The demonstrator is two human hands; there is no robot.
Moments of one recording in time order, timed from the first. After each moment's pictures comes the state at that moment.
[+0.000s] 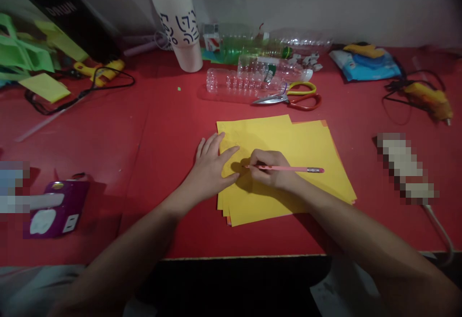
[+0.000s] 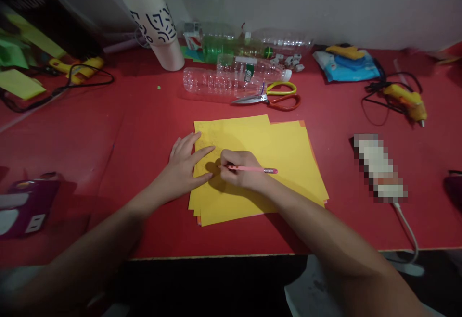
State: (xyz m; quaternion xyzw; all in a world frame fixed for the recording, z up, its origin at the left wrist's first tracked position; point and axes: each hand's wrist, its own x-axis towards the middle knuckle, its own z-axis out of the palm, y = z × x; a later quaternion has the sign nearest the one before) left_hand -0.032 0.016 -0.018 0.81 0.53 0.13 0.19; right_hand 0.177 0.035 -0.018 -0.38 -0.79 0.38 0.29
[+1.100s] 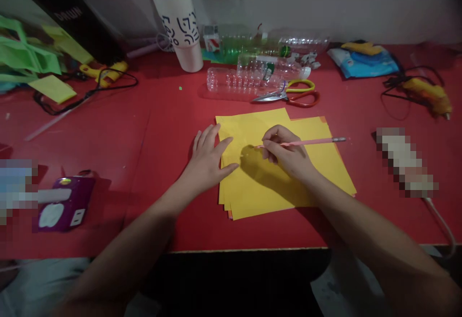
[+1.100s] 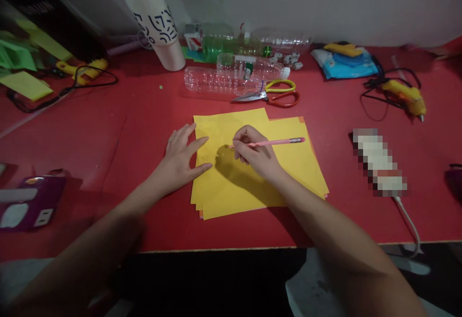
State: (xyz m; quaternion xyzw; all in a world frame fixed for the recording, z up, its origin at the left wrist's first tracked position) left_hand -0.040 0.020 -0.013 0.81 0.54 0.15 0.17; right_hand 0.187 0.043 0.004 -0.49 -0.57 0.54 0.37
